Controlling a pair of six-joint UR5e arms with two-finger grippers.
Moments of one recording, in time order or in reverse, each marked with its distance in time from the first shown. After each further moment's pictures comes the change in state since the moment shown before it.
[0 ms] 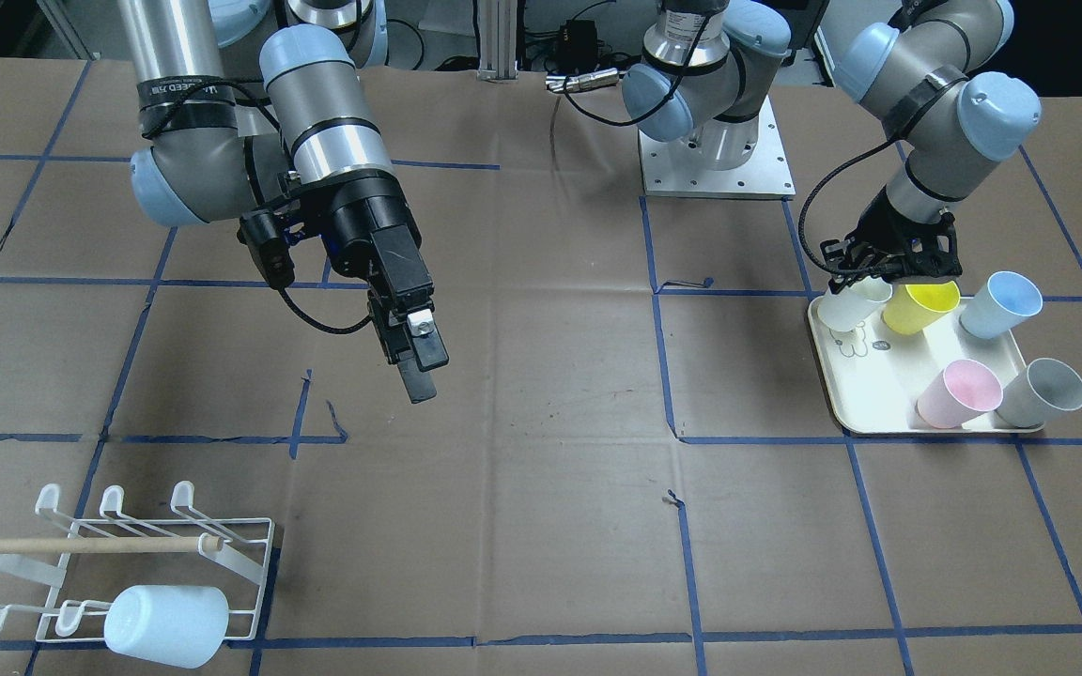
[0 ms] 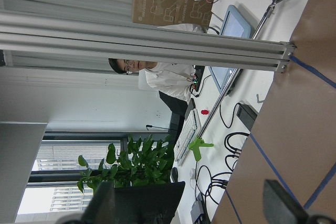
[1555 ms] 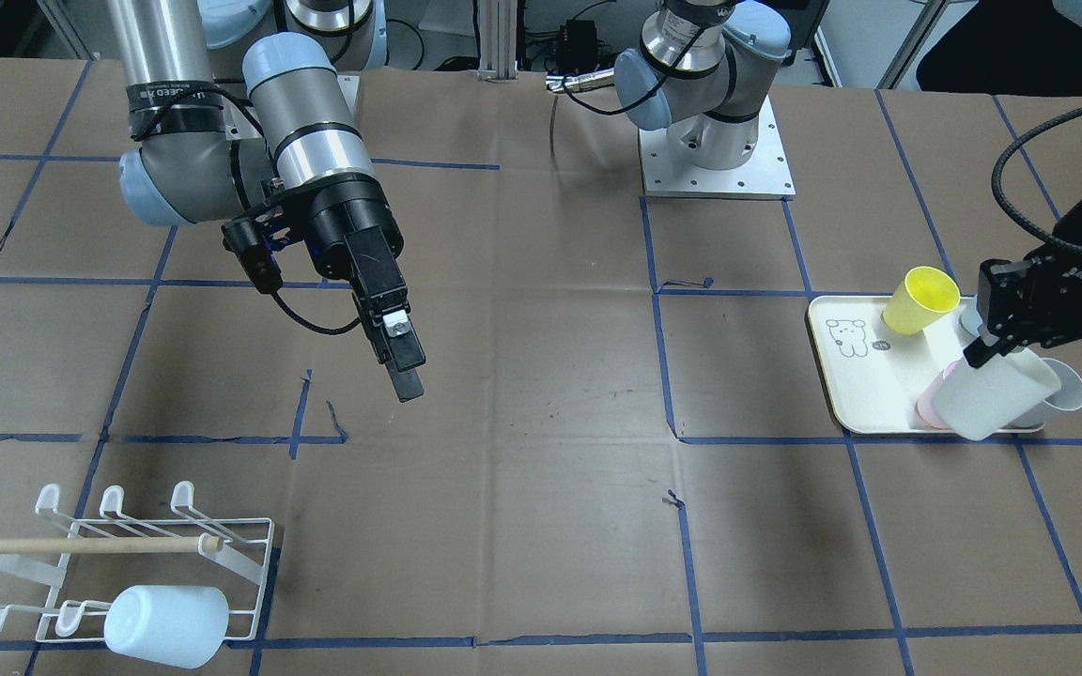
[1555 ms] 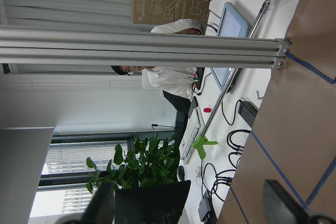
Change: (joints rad) left arm -0.174 -0.247 0.766 -0.366 -0.371 0.036; right arm -0.026 0.001 0.028 -0.041 0.032 0.030
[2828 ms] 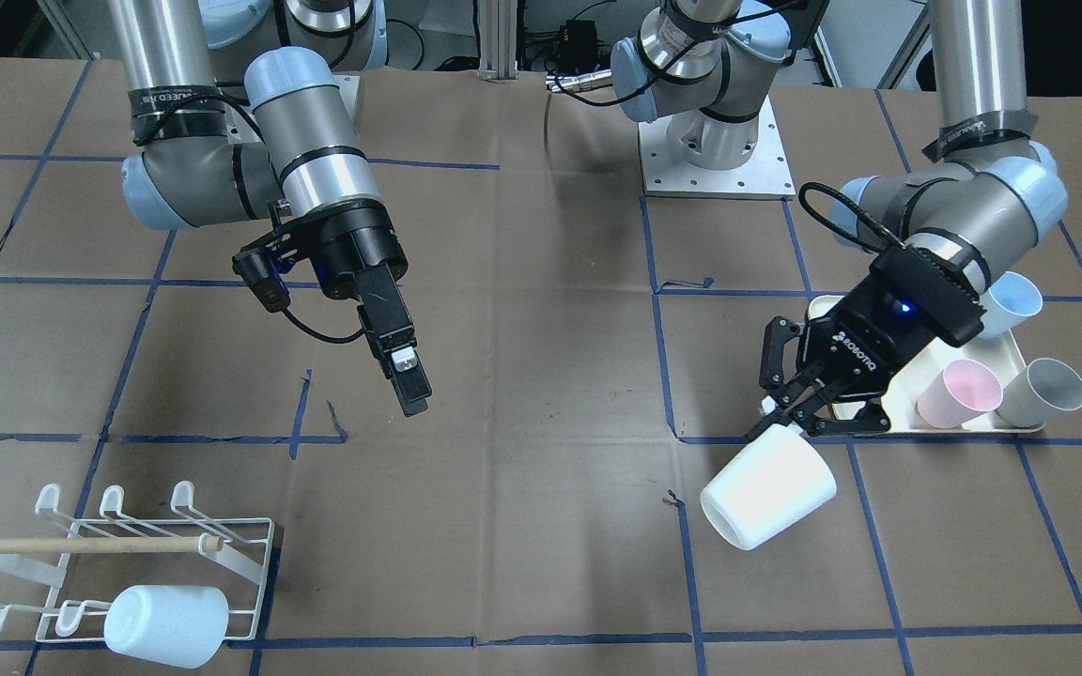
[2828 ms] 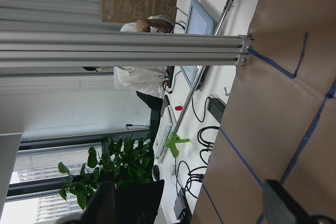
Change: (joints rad) left arm -0.127 -0.210 -0.436 1.314 -0.771 0.000; right arm 0.002 0.011 -0.001 0.114 -0.001 0.004
